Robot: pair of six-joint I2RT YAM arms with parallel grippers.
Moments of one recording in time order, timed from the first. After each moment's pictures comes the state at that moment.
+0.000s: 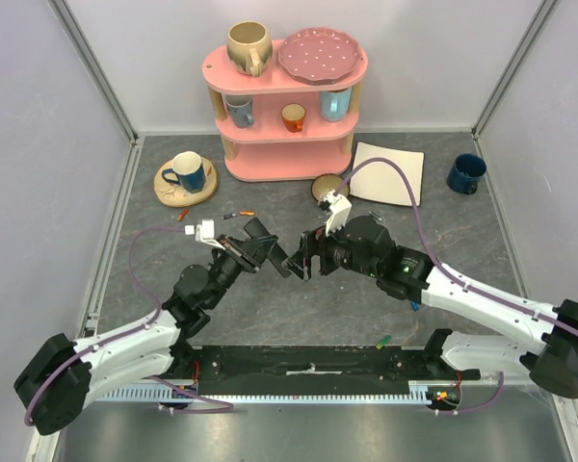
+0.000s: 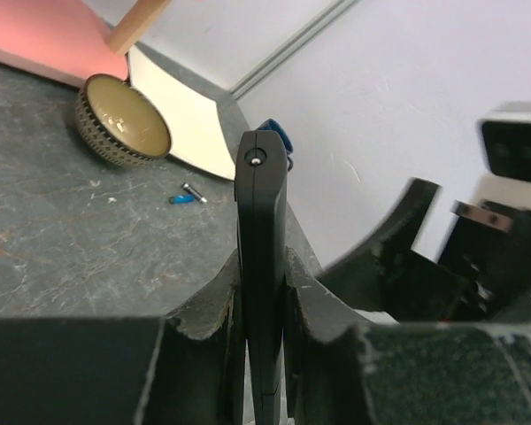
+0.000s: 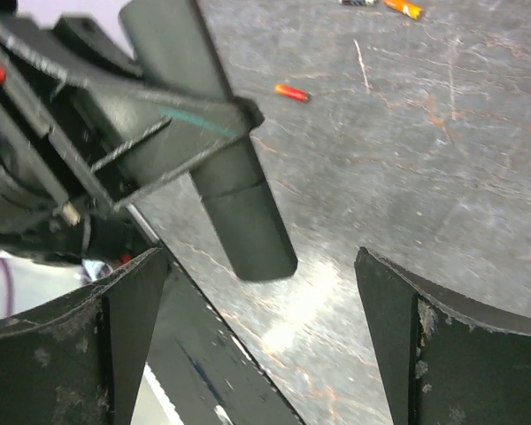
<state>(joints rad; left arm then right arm) -0.80 0.84 0.19 0.82 -0.21 -0.85 0.93 1.13 0.83 -0.05 -0.08 0.56</state>
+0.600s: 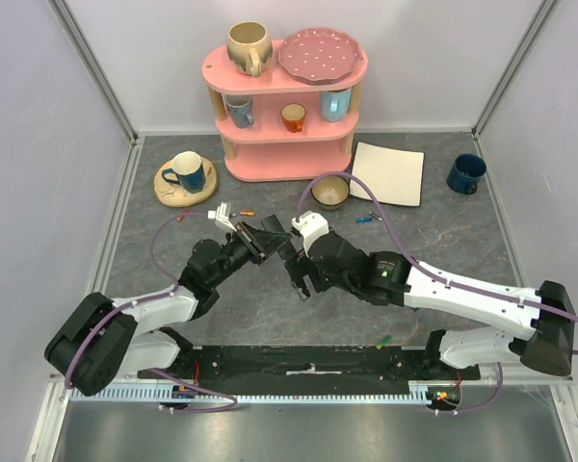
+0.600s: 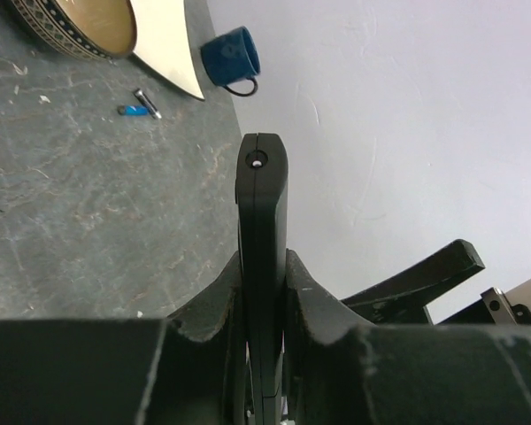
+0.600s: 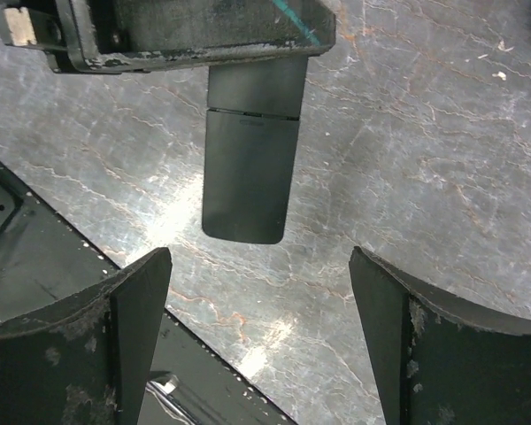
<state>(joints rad) -0.60 1.19 0.29 0.92 0.19 -1.18 1.14 1.25 1.03 -0.49 0.29 0.37</state>
